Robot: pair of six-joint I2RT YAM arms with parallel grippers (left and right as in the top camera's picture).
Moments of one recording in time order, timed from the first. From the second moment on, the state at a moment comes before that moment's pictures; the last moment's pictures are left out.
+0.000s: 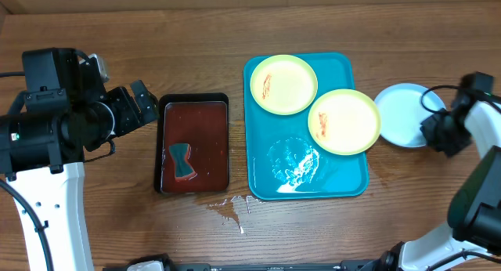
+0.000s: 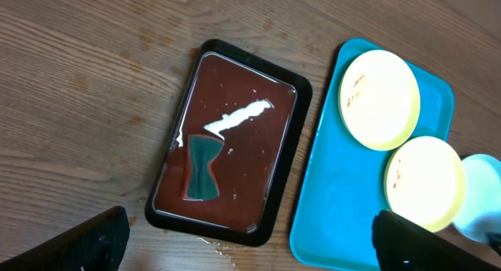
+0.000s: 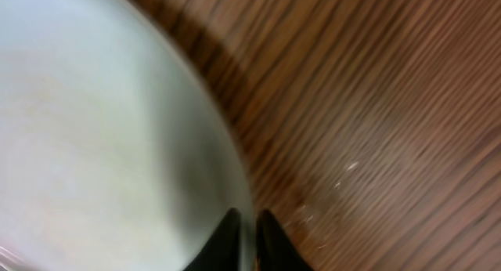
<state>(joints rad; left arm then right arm) 0.15 1.32 1.68 -1.39 0.21 -0.34 -0.40 1.83 1.20 -0.84 0.06 0.59</state>
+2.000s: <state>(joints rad) 0.00 1.38 1.41 -1.31 0.20 -0.24 0.34 1.58 0.87 -0.64 -0.10 0.57</state>
